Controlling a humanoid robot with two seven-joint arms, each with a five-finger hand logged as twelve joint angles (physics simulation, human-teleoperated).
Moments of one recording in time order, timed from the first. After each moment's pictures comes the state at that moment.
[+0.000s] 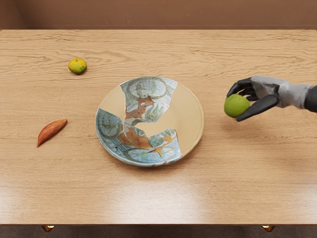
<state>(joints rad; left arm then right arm) -0.04 0.00 0.31 -0.14 0.10 -0.06 0.07 0.81 -0.89 0.56 1.36 -0.59 0.41 -0.13</state>
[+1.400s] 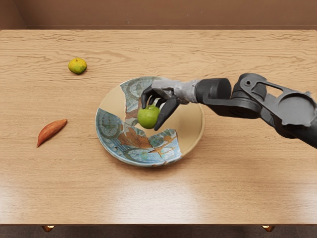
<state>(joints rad) -0.04 0.00 0.31 -0.14 0.10 -0.06 0.07 1.05 -0.27 0.47 1.17 -0.84 0.36 -0.32</state>
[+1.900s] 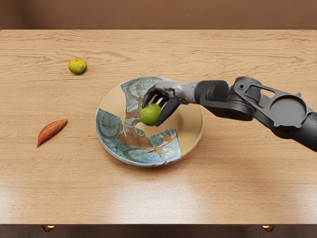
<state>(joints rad) -0.04 0.00 0.31 -0.14 0.10 -0.06 0.07 1.05 -0.24 0.43 1.10 -0.87 0.29 -0.32</state>
